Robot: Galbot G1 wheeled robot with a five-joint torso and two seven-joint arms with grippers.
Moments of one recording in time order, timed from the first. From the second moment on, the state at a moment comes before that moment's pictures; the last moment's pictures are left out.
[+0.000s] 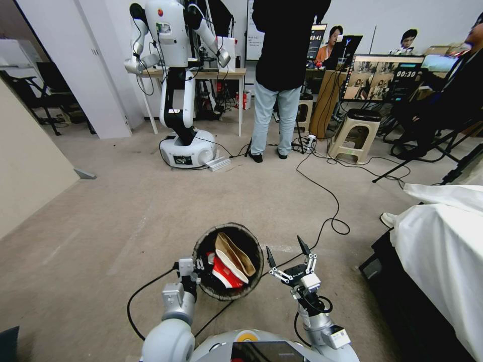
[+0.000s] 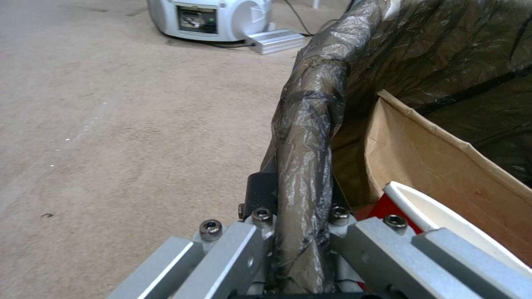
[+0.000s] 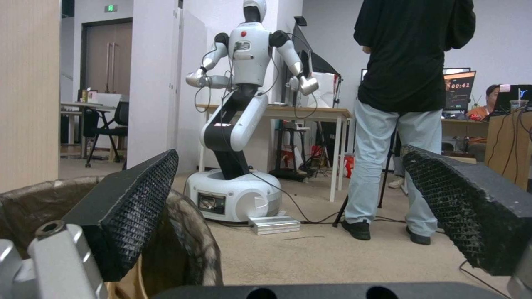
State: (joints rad) left arm 1.72 -1.44 -0.41 -2.31 -0.23 0.35 -0.30; right arm -1.84 1.40 0.37 2.15 -0.04 0.60 -0.07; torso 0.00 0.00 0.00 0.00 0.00
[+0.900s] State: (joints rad) left arm 1.67 -1.45 -0.53 -2.13 -0.39 0.46 -0.46; right arm -1.85 1.40 0.36 2.14 -0.04 0.61 -0.09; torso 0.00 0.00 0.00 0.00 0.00
